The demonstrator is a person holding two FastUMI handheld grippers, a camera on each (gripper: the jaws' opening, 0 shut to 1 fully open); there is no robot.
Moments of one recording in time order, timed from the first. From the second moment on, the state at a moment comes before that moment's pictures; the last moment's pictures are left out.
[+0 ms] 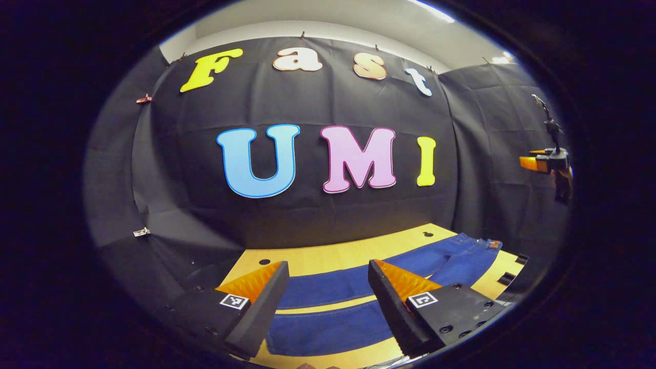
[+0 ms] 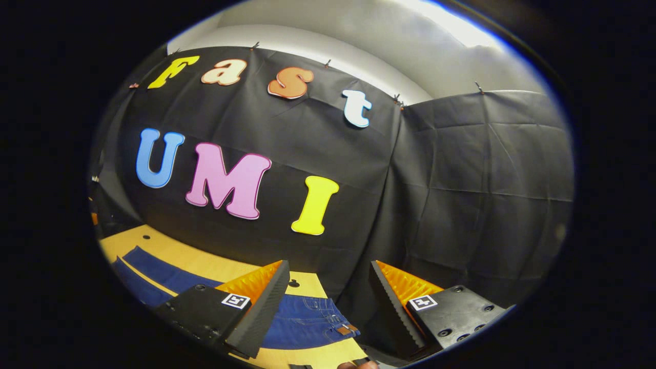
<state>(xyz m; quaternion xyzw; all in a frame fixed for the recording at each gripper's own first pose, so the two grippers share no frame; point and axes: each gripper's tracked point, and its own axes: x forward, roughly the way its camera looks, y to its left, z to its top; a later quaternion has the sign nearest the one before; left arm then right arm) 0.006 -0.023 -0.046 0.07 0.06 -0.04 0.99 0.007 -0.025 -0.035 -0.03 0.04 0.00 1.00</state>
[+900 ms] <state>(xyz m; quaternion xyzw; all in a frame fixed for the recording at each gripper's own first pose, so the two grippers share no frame) 0.009 0.006 -0.261 0.38 0.27 -0.25 0.85 -0.016 0.032 -0.278 -0.43 0.16 0.28 0.85</state>
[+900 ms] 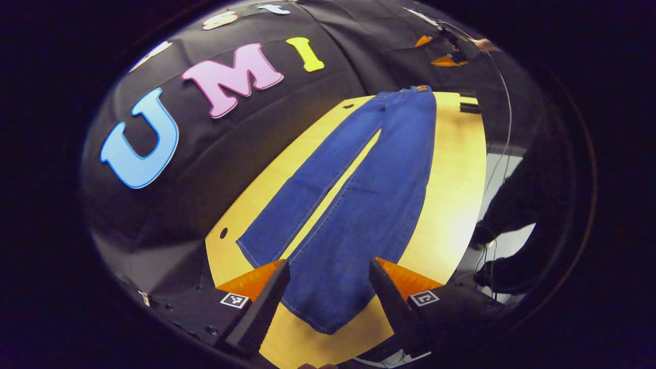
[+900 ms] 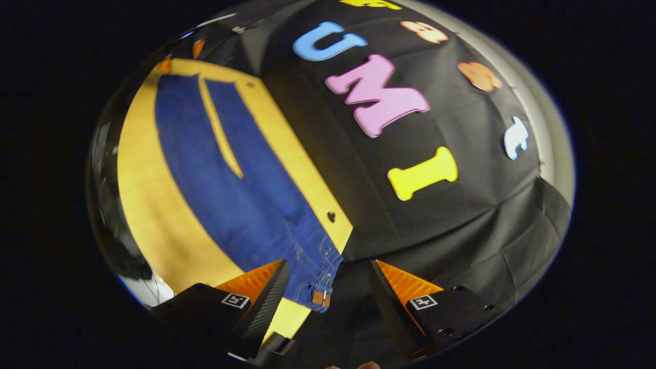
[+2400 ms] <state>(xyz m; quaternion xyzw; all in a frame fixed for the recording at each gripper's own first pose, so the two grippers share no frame) 0.021 0.033 -0.356 0.51 0.36 -0.35 0.69 0.041 0.002 -0.485 -0.63 0.19 0.45 0.61</state>
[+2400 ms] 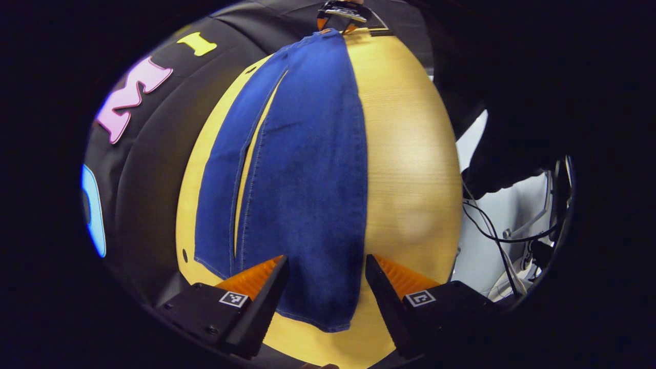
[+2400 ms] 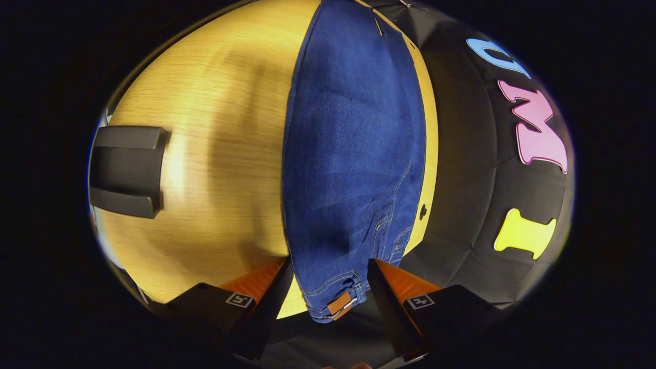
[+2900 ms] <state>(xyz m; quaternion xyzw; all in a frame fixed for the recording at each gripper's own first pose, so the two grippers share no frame) 0.014 0.034 -0.368 0.52 0.39 -0.38 0.66 0.042 -0.003 -0.494 -0.60 0.24 0.43 0.62</state>
